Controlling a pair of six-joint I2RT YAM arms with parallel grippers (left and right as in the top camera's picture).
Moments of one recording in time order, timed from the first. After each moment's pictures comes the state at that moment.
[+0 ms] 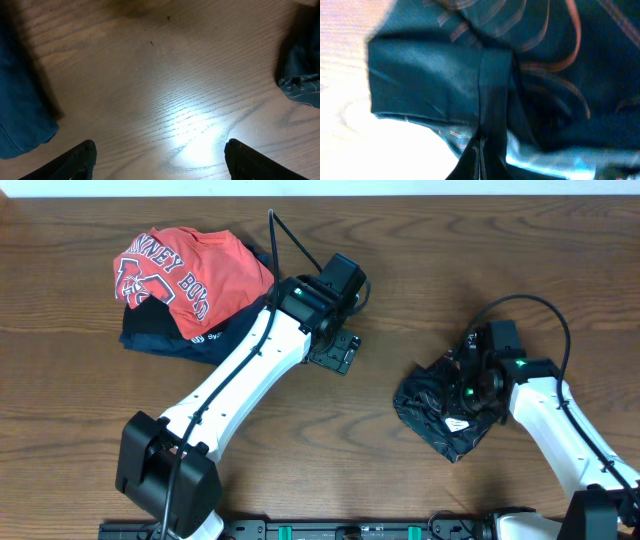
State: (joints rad) left arm -0.61 1.78 1.57 -1.15 -0.04 -0.14; right arm 0.10 1.42 0.80 -0.84 -0.23 0.14
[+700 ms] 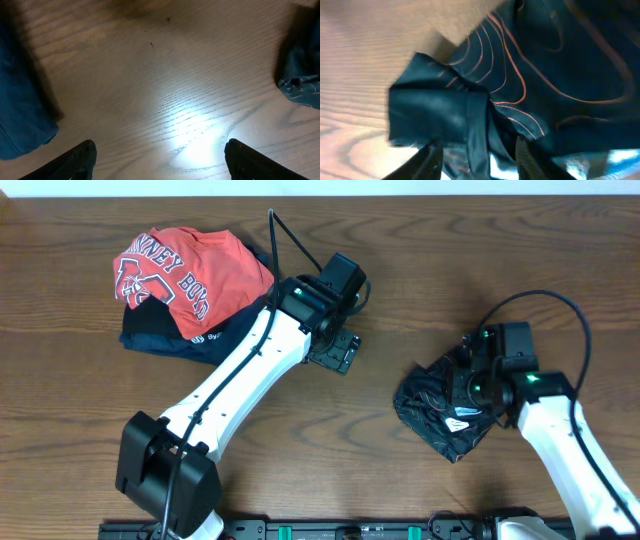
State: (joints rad) left arm -0.61 1.78 1.57 -1.14 -0.04 -0.14; right arm 0.10 1.31 0.77 -0.71 -0.14 0.21
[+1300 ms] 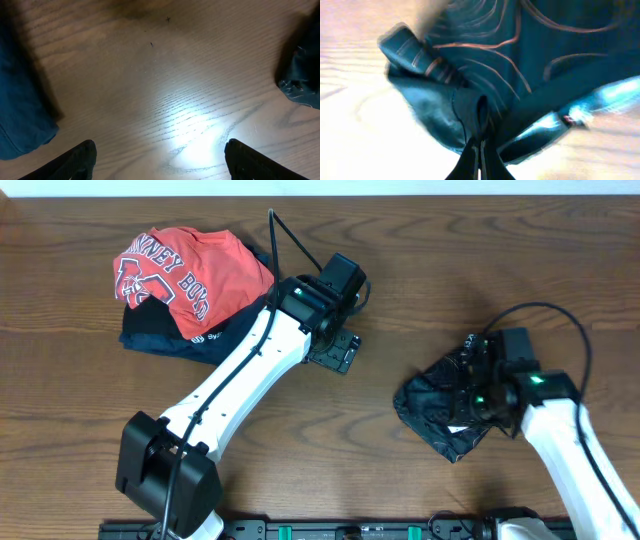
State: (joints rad) left arm -0.61 1.78 1.57 -1.14 -0.04 -0.14; right arm 0.10 1.22 0.82 -0.96 -0.18 0.23
